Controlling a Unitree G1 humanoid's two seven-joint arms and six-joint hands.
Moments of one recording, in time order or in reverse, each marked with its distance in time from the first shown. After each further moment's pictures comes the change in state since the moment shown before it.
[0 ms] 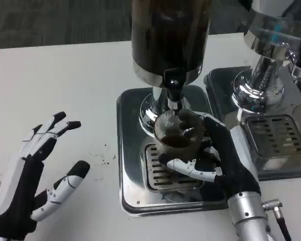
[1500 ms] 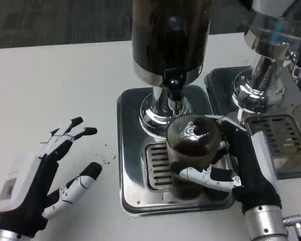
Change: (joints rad) left arm -0.050 0.019 -0.072 0.055 -0.041 0.000 -0.062; right arm 0.185 -0.007 -0.044 -0.264 -0.034 0.027 0.040
